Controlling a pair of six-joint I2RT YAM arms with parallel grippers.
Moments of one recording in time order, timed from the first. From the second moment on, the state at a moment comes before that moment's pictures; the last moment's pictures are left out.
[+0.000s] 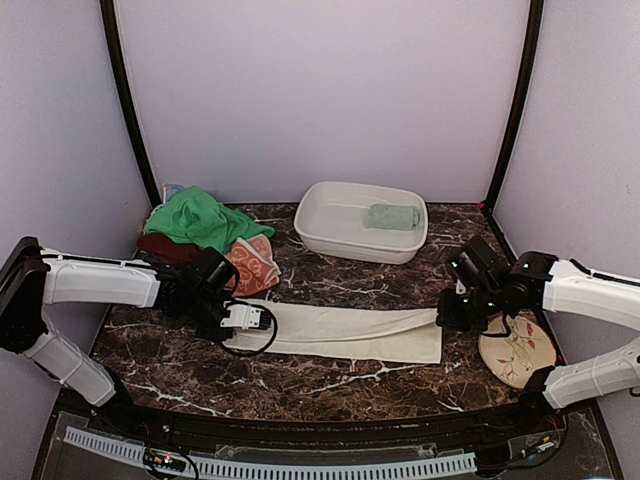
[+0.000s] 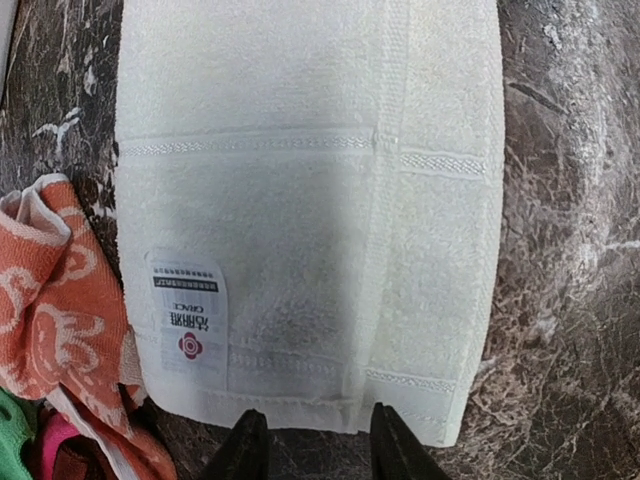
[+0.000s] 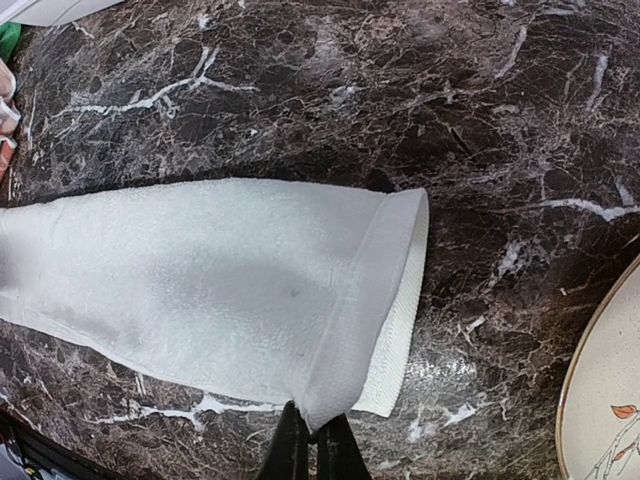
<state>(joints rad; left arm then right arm) -0.71 1.45 0.77 -0.46 -0.09 0.95 0.75 1.12 0.76 -0.74 0.13 0.88</state>
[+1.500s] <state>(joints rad) -0.75 1.57 0.84 -0.43 -0.21 0.94 0.67 1.12 0.79 -0.76 0.08 0.82</state>
